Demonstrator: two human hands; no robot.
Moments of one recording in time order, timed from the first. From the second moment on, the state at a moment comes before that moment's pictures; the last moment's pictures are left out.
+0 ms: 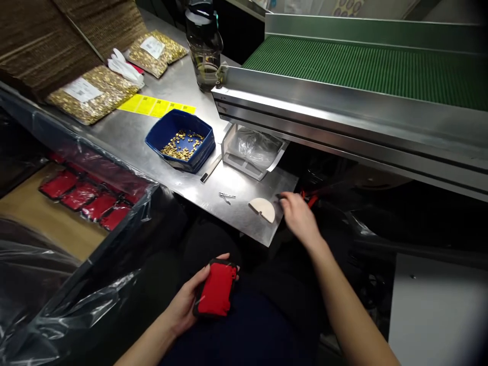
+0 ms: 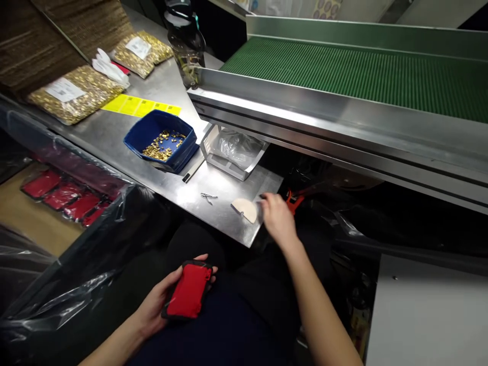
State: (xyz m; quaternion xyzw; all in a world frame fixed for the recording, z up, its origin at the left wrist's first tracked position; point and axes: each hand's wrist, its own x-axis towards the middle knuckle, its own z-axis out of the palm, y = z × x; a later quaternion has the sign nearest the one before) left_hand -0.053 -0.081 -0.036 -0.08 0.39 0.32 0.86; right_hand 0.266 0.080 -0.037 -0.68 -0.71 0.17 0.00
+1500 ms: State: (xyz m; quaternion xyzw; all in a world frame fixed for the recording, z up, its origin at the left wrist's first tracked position) left_hand -0.013 -0.029 -0.009 0.55 0.38 0.17 0.72; right_hand 0.288 0.035 0.048 -0.33 -0.89 0.21 -0.22
